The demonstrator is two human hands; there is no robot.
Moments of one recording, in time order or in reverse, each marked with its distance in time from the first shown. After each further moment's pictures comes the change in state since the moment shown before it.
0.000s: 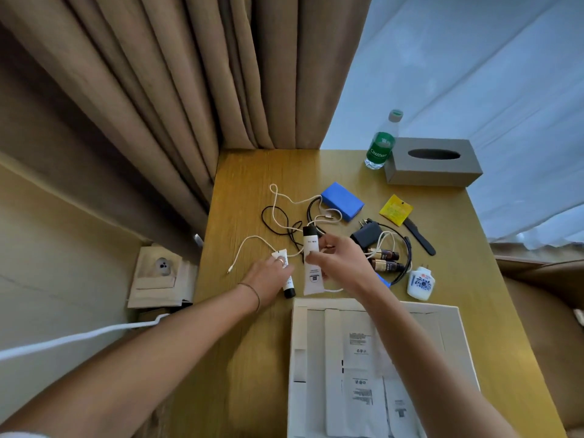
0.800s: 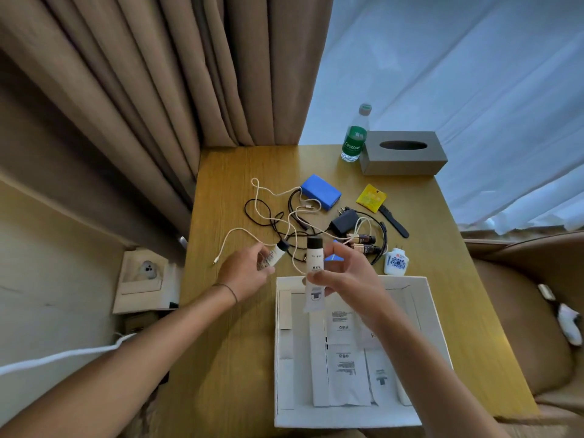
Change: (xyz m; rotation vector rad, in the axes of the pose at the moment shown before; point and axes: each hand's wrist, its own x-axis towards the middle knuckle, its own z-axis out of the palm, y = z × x) left_hand -0.037 0.009 -0.015 -0.727 0.201 -0.338; right_hand -0.092 0.023 -0.023 0.328 -0.080 -0.033
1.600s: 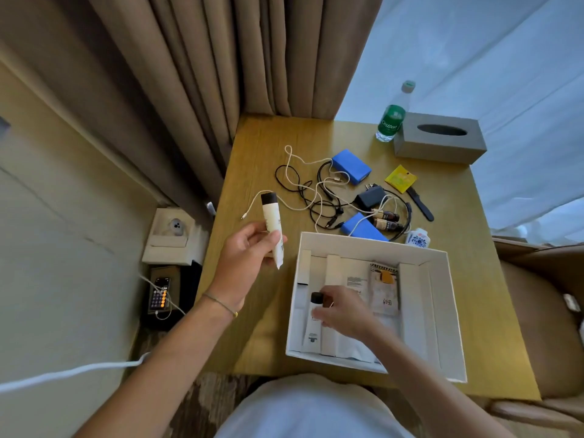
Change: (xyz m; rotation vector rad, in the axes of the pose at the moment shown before) left_hand -0.144 0.056 -0.050 -1.129 0.209 -0.265; right_hand -0.031 0.126 0.044 -0.585 -0.227 0.144
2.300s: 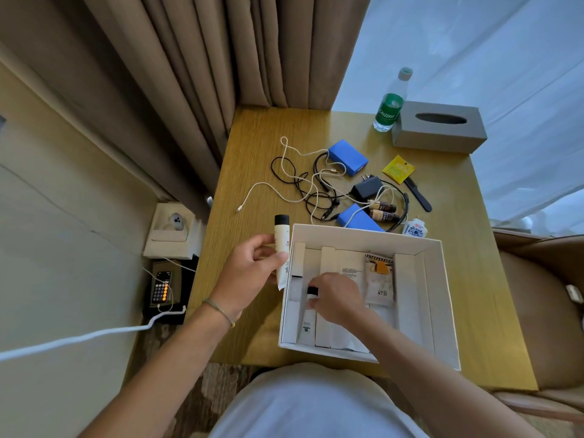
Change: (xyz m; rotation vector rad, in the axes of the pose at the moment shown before) left_hand -0.018 -0.016 0.014 0.210 -0.074 -0.086; right_hand 0.030 0.016 0.012 -0.535 0.183 -0.164
